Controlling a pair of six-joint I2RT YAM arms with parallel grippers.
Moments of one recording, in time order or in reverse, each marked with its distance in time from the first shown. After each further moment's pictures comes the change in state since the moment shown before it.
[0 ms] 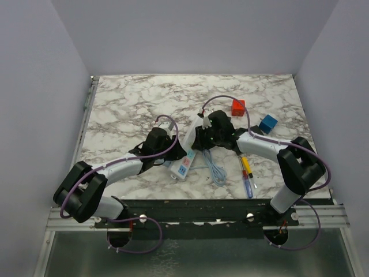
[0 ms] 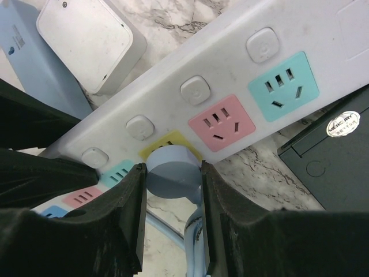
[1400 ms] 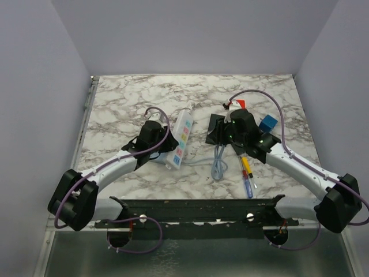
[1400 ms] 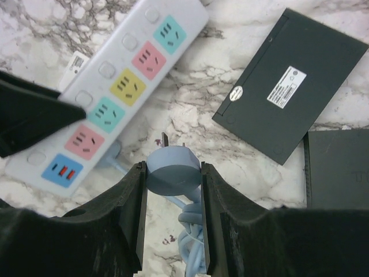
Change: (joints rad) left arm 0.052 -0.098 0.066 -0.124 -0.120 -0.028; right arm 0.005 -0.426 -0.032 -0.216 0.301 0.082
